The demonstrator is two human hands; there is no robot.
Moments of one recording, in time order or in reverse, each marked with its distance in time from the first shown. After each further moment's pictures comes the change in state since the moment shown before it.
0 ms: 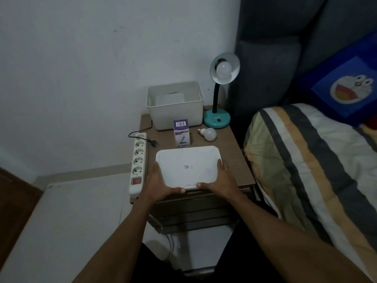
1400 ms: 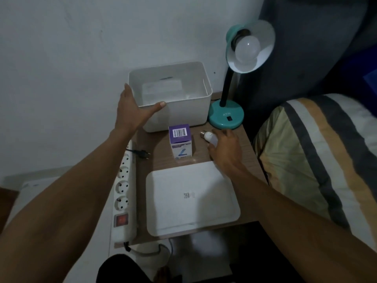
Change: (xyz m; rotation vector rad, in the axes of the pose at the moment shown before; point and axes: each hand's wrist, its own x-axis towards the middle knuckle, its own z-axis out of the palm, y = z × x) left_hand 0.285 0.041 -0.086 -0.105 0.285 0.121; right_hand 0.188 -0.045 -0.013 -0.237 0.346 -0.064
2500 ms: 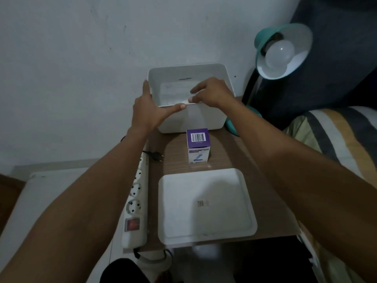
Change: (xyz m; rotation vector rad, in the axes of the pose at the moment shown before) left_hand 0.004 0.005 -0.004 -0.027 0.039 0.067; right_hand 0.132 -0.143 -0.058 0.178 -0.331 -0.138
